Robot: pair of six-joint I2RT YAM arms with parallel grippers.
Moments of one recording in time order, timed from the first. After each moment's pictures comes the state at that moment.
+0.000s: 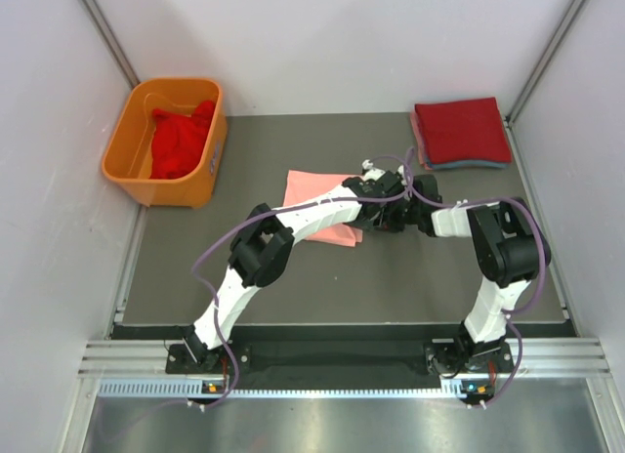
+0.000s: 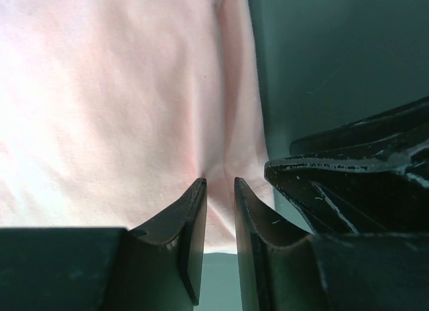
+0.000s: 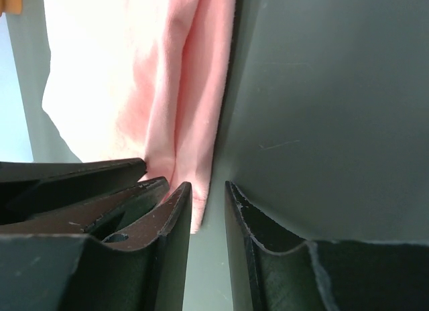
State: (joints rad) left arm -0.92 2.30 1.96 -0.86 -0.44 -0.55; right arm 0.27 1.83 0.82 0.25 -0.58 0.58
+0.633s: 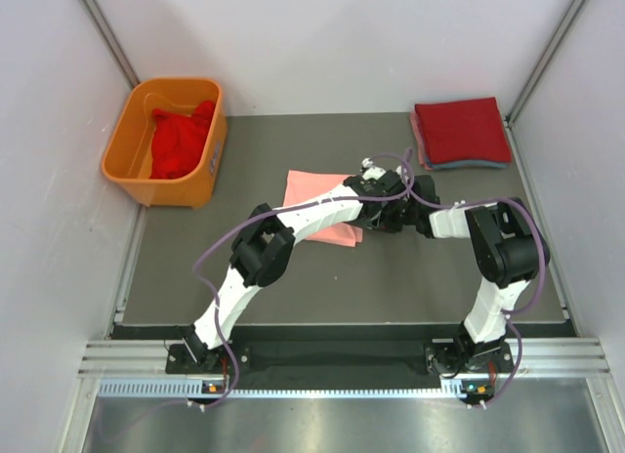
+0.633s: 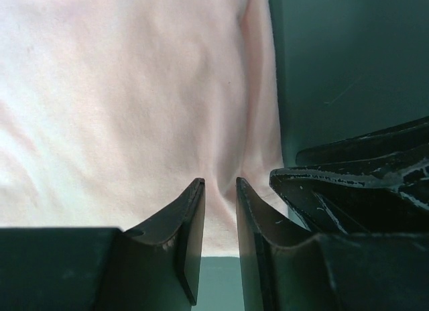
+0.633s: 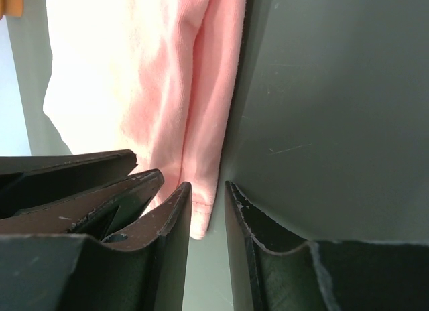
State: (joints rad) left arm -0.92 2.32 2.00 -0.90 -0.50 -0.56; right arm 0.29 1.83 0.82 0.28 -0.56 0.60
